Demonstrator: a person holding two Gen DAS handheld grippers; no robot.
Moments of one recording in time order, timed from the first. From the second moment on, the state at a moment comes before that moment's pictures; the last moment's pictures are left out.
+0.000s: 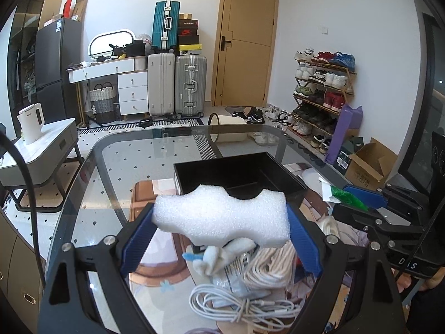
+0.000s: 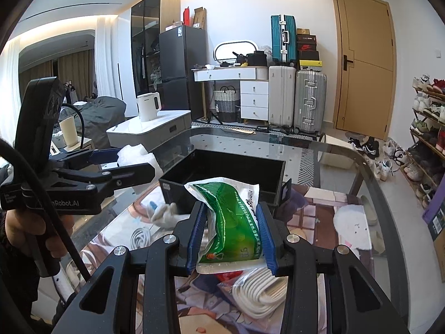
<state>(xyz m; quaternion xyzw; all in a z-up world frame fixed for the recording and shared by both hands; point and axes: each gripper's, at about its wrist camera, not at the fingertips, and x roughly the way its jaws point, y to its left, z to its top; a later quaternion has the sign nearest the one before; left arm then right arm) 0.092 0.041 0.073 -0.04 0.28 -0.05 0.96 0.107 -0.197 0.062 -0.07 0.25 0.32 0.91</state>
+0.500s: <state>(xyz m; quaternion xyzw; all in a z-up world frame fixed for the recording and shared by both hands) 0.122 0.043 0.076 -0.04 0.27 -0.04 0.96 0.142 -0.186 0.076 -0.06 0.25 0.32 0.91</state>
